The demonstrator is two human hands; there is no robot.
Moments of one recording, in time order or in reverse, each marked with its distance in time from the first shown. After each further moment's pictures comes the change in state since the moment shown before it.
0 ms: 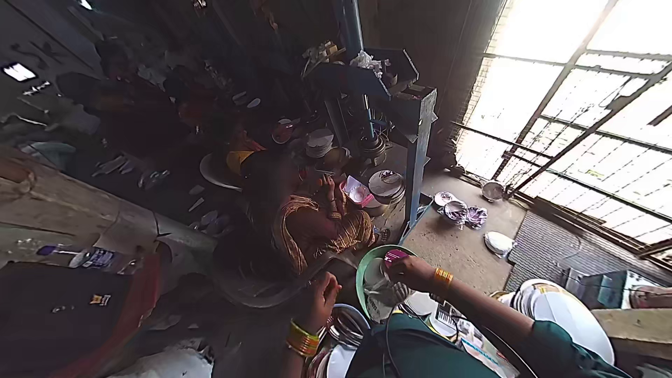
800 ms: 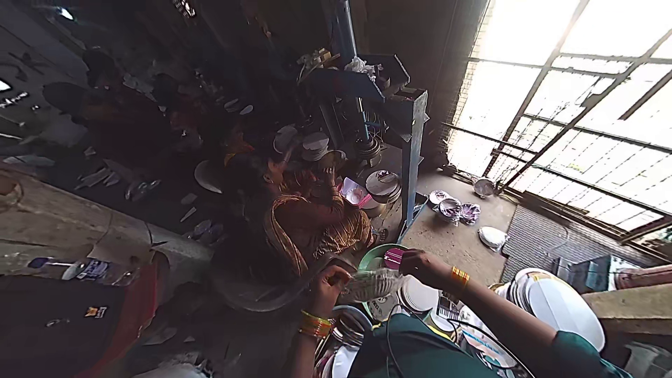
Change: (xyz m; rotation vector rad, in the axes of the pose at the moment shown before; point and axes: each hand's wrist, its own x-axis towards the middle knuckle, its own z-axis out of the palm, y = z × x) left_hand 0.007 0.003 0.001 -0.493 0.028 -0.173; right_hand -0.034 -0.016 0.007 -0.010 0.327 -0.187
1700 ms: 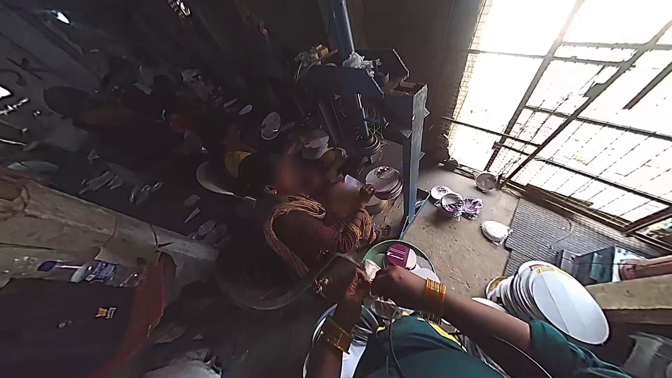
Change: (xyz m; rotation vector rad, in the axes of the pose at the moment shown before) left_hand -0.024 0.006 0.047 -0.366 -0.130 -0.161; right_hand 0.035 -0.068 0.034 0.142 -0.070 -0.111
